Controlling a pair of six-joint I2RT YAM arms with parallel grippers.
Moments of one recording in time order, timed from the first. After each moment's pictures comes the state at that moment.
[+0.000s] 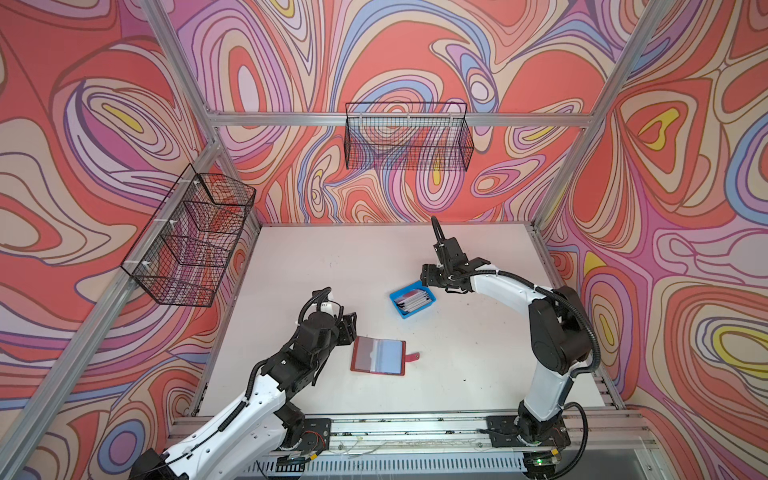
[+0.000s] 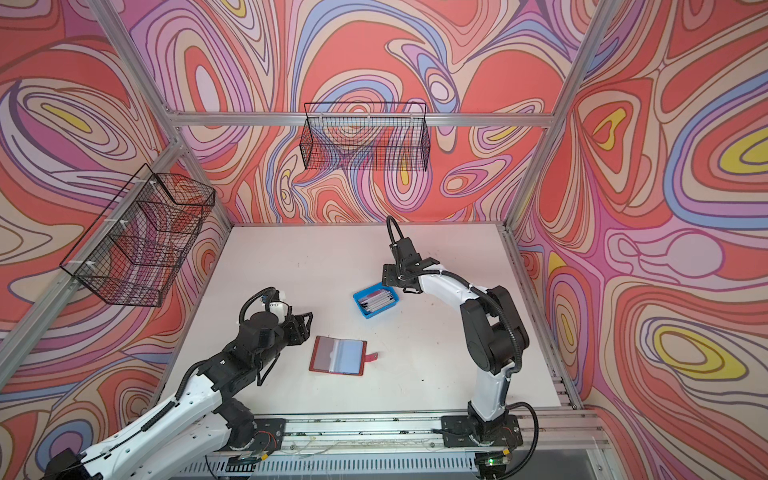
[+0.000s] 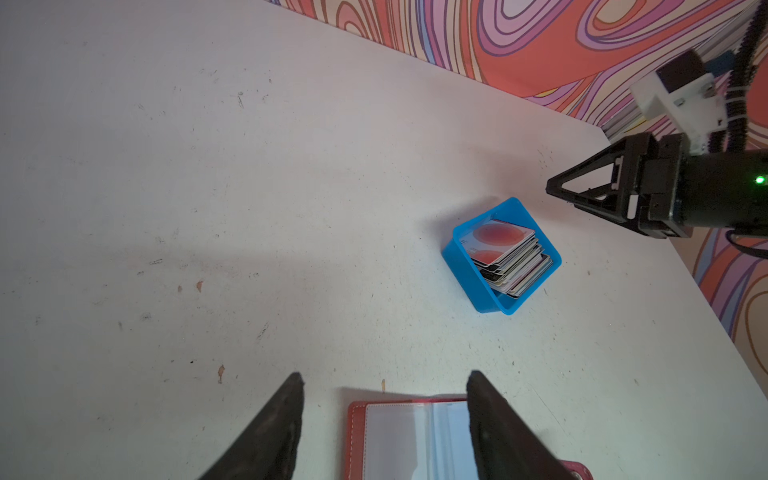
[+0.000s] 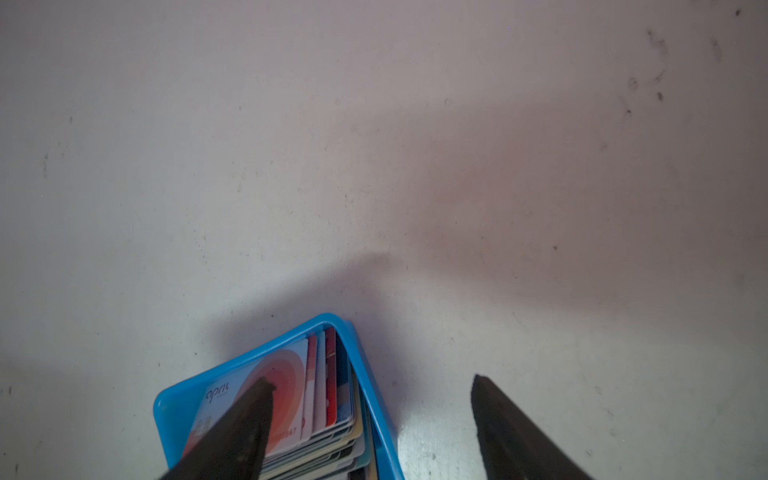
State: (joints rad) left arm -0.58 0.77 0.44 -0.18 -0.21 -0.59; right arm 0.45 1.83 1.28 -0.38 0.04 0.49
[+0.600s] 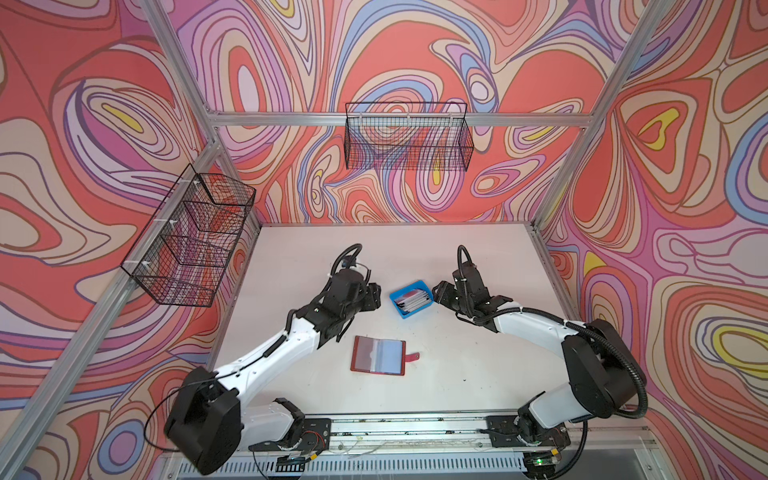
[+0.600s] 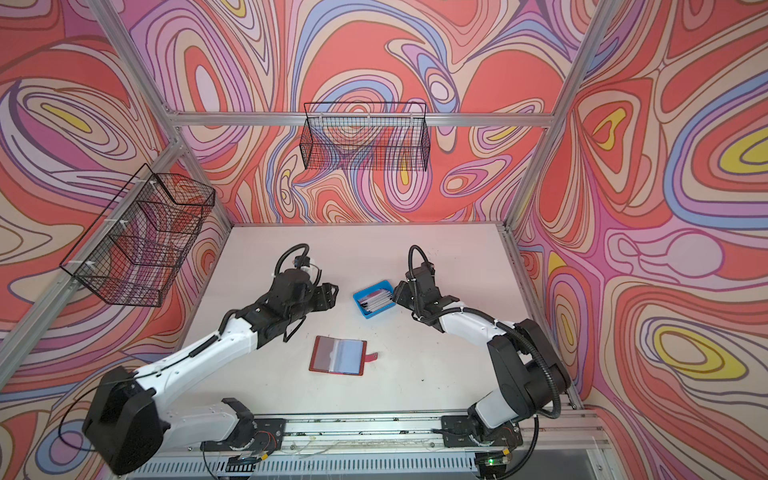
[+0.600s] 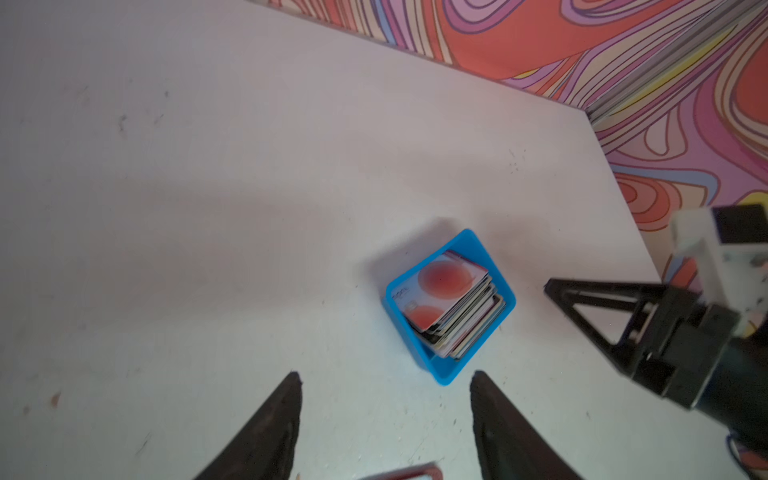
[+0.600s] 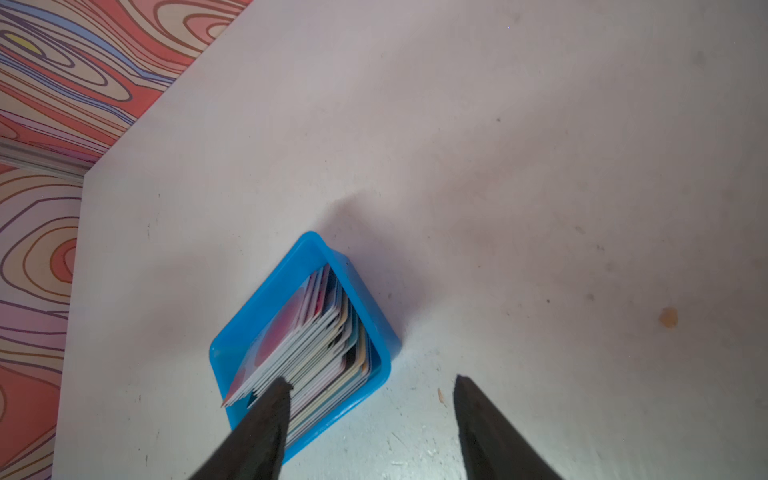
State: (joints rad) left arm -0.58 1.35 0.95 -0.21 -0.10 -0.60; right arm 0.47 1.53 0.79 -0.02 0.03 0.82
